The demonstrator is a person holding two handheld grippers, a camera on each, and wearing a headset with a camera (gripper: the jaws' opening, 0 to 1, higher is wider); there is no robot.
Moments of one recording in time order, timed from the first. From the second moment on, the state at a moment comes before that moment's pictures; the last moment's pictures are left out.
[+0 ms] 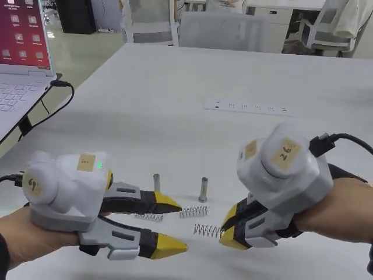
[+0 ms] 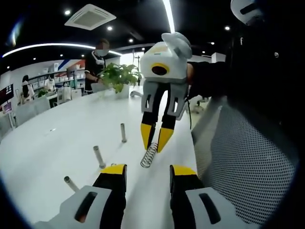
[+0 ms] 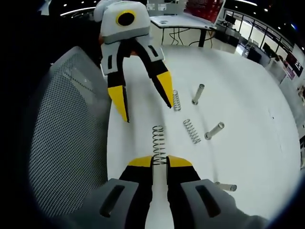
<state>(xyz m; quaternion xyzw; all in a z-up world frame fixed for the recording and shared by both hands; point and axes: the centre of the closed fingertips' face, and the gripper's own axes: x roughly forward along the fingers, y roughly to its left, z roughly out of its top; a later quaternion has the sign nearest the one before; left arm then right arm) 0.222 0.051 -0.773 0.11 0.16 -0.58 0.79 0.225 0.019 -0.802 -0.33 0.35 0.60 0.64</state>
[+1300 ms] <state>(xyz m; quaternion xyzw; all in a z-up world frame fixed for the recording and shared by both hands) 0.210 0.038 -0.788 0.16 0.17 -0.61 0.76 0.209 0.029 -0.798 -0.35 0.31 0.64 0.61</state>
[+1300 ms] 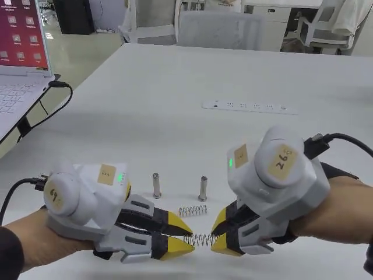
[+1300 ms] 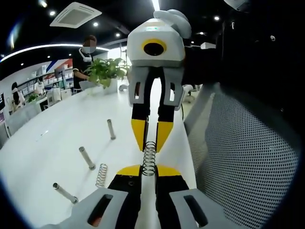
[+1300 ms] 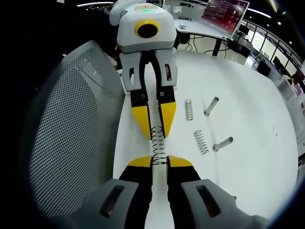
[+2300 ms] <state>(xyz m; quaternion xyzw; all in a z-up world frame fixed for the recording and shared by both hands) 0.211 0.035 -0.777 0.15 0.15 -0.61 0.76 0.209 0.039 -0.778 -0.30 0.31 0.64 0.64</state>
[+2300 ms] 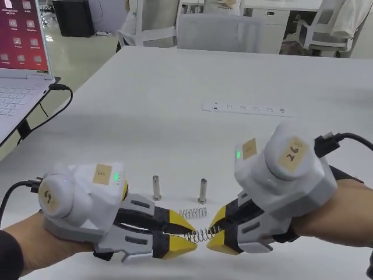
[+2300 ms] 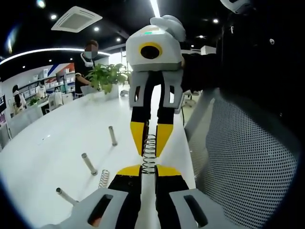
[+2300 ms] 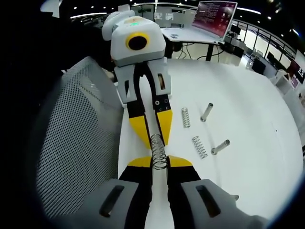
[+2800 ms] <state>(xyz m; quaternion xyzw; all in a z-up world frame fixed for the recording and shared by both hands) 0.208 0.033 -0.784 0.16 0.16 -0.61 0.76 0.202 0.054 -0.771 -0.28 0.31 0.65 0.64</state>
